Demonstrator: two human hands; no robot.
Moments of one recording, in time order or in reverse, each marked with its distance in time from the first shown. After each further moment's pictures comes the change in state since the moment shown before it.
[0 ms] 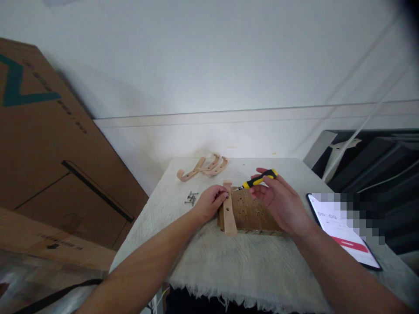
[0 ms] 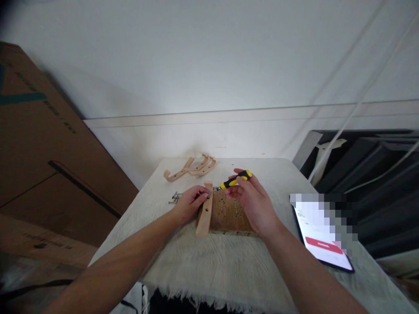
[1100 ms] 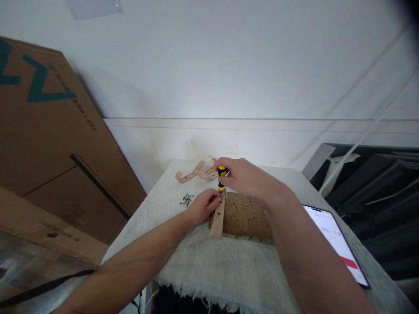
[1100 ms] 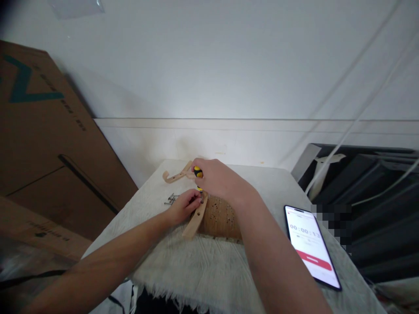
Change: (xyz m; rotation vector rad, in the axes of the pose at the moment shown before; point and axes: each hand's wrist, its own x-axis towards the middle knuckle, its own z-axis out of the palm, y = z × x) left_hand -0.001 -0.002 0.003 0.046 -0.020 0.010; right_hand 0.044 -0.069 0.052 -1.229 -0.632 -0.447
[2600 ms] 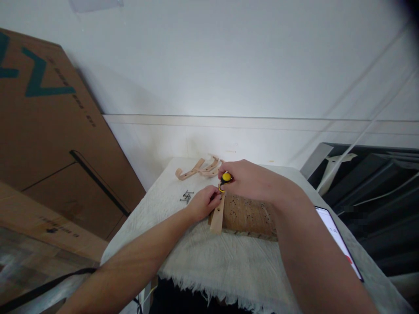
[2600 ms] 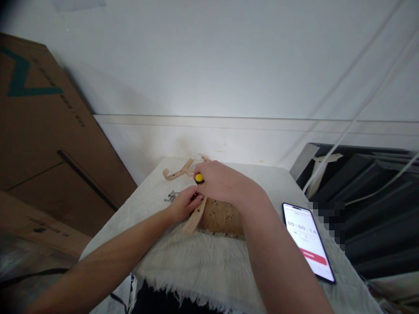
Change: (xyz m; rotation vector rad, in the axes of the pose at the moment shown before) left_hand 0.000 0.008 -0.003 0.168 0.019 0.081; right_hand -0.011 -0.011 -0.007 -0.113 -0.159 0.015
